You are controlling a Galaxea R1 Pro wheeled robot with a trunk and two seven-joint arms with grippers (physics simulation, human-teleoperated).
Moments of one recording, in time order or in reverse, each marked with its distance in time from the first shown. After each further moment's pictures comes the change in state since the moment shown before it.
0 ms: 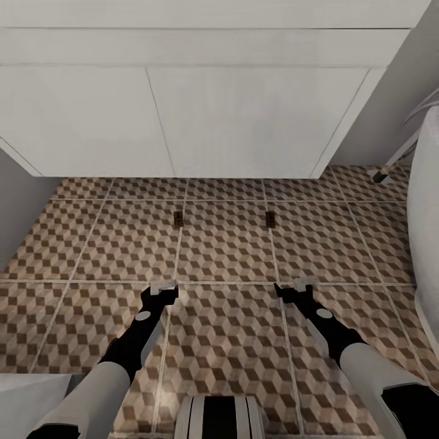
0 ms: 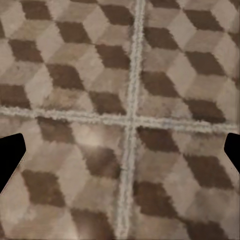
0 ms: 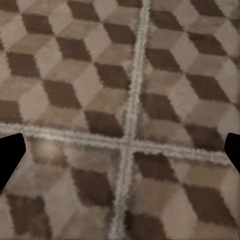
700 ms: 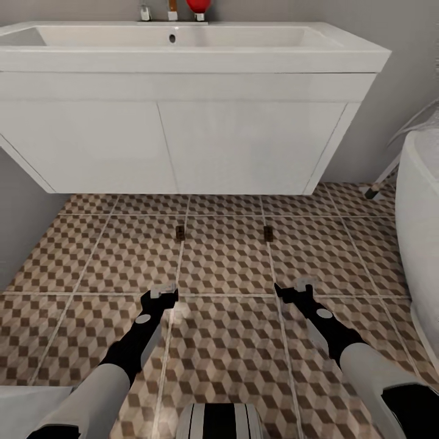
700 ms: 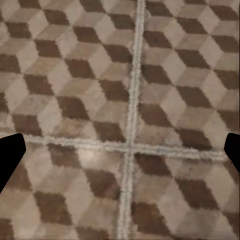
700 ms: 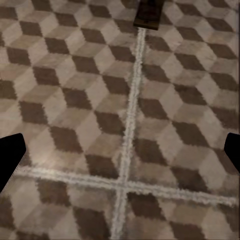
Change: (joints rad) left arm 0.005 0.000 0.001 0.027 0.001 -0.004 0.005; right arm 0.000 0.000 0.000 0.000 0.001 -0.001 0.000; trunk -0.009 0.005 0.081
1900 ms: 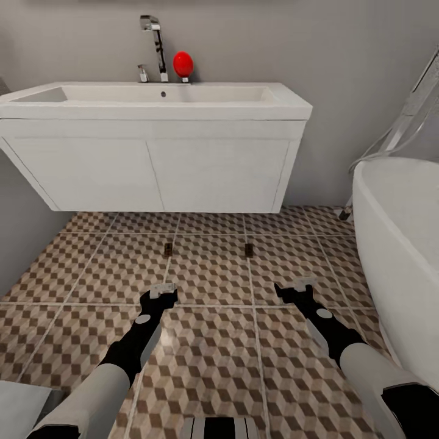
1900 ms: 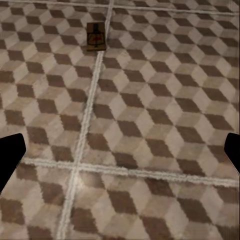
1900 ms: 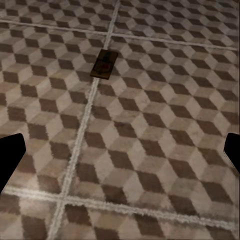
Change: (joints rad) left arm 0.000 0.001 0.001 0.000 0.001 0.000 0.009; right arm 0.000 0.000 0.001 0.000 0.001 0.000 0.000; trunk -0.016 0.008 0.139
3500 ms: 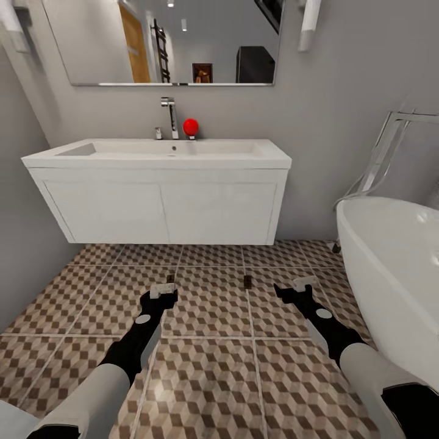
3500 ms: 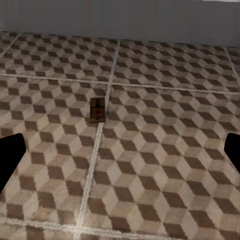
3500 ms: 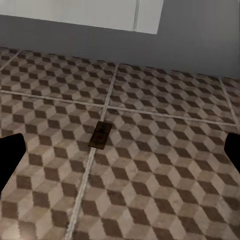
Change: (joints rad) left arm 0.000 0.000 0.000 0.002 -0.001 0.001 0.000; right arm 0.000 0.001 0.005 0.000 0.007 0.000 0.000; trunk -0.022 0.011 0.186
